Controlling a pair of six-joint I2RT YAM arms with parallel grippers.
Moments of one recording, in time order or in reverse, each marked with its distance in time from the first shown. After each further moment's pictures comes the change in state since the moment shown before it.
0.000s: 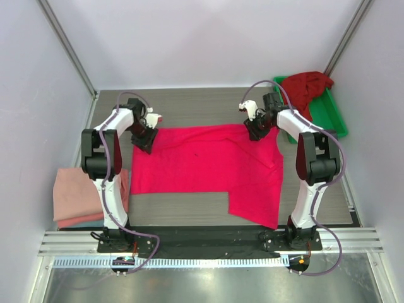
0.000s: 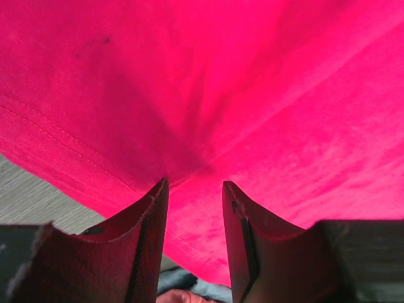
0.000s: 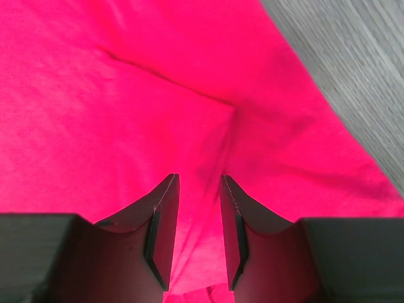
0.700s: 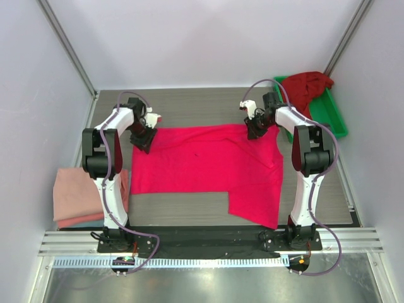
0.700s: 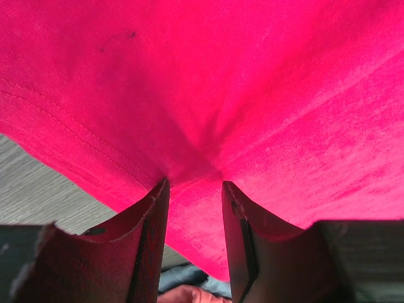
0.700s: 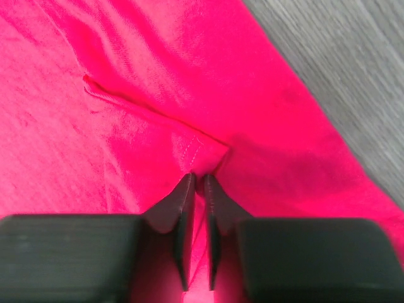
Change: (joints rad) left arm 0.002 0.023 0.024 -0.010 -0.061 0.000; right arm -0.033 0.156 0.118 -0.022 -0.117 0.022
